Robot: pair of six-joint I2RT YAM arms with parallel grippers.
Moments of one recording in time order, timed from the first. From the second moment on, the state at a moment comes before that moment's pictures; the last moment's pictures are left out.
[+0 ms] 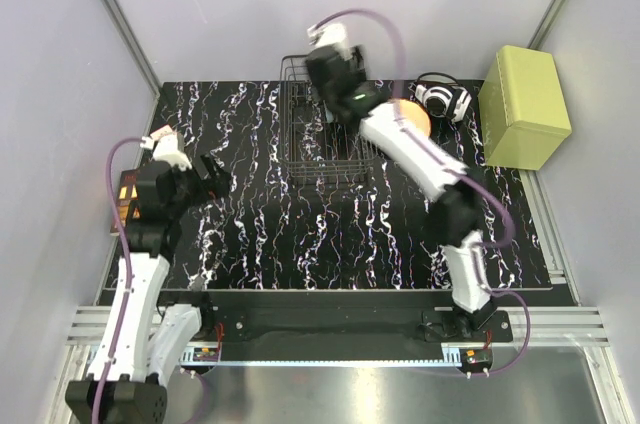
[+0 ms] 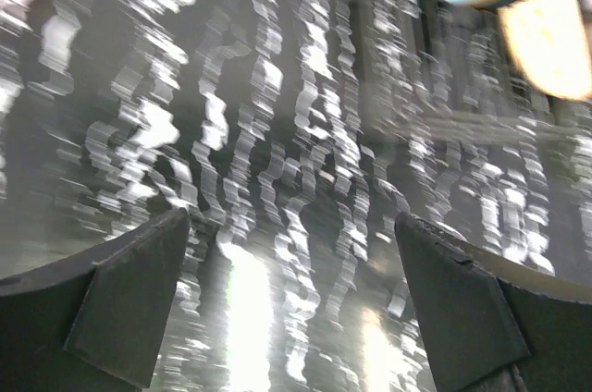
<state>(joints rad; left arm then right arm) -0.01 0.72 0.72 -0.44 0.14 -0.33 0.72 2.18 2.26 -0.53 0.73 0.03</state>
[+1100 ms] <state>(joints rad) 0.04 1.36 1.32 -0.69 0.09 -0.04 0.05 2.29 2.07 -0.75 -0.24 -0.34</state>
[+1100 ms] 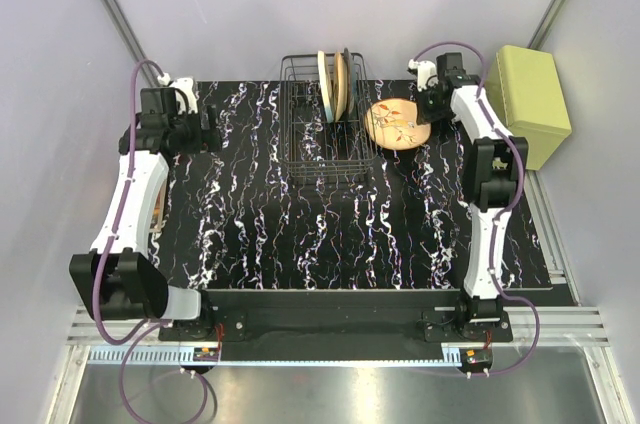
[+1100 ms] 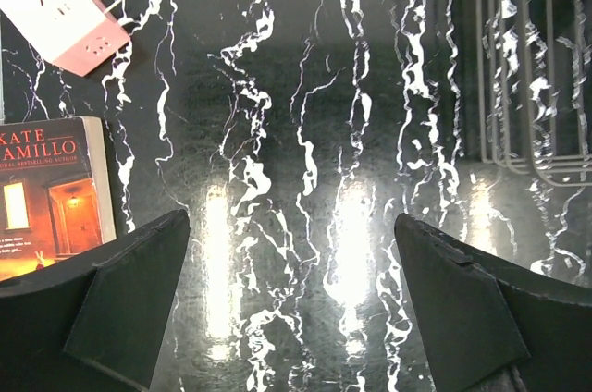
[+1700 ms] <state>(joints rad) 0.05 1.47 1.40 -0.71 0.08 0.01 0.06 2.53 2.33 -0.89 -0.25 -0.33</state>
